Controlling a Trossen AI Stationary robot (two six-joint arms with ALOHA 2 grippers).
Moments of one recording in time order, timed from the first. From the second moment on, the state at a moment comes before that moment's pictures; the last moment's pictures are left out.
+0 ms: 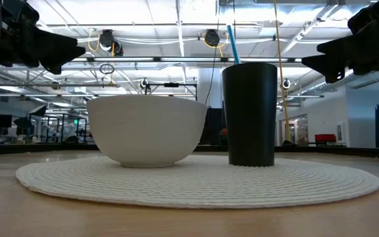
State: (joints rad) left arm -0.01 0.00 0.02 0.11 -0.08 0.08; right arm 0.08 0.01 0.02 0.02 0.12 0.02
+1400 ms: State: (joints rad) left arm -0.01 0.01 0.02 0.01 -0.08 0.02; right arm 0.08 0.01 0.02 0.01 0.13 0.01
